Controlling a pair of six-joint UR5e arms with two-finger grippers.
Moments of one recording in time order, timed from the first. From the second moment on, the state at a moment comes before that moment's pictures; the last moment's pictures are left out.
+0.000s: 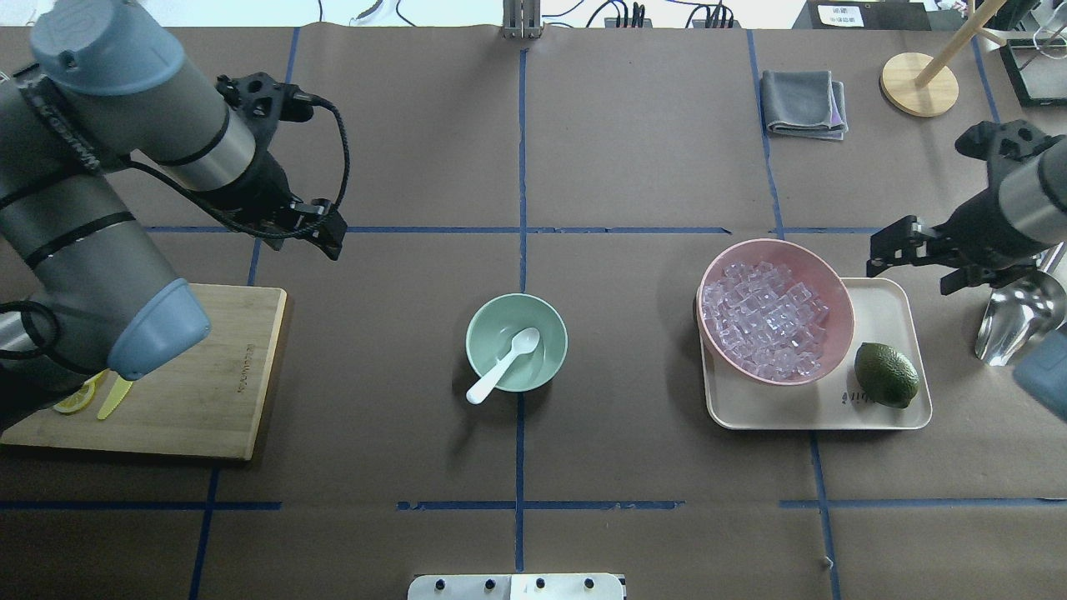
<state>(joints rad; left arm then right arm) -0.87 -2.02 -1.88 -1.51 -2.21 -0.74 0.88 -1.53 2.02 -1.40 2.12 1.23</state>
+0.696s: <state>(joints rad) -0.92 -1.92 -1.92 -1.51 -2.21 -0.67 0.66 -1.46 1.99 -1.36 1.88 1.65</state>
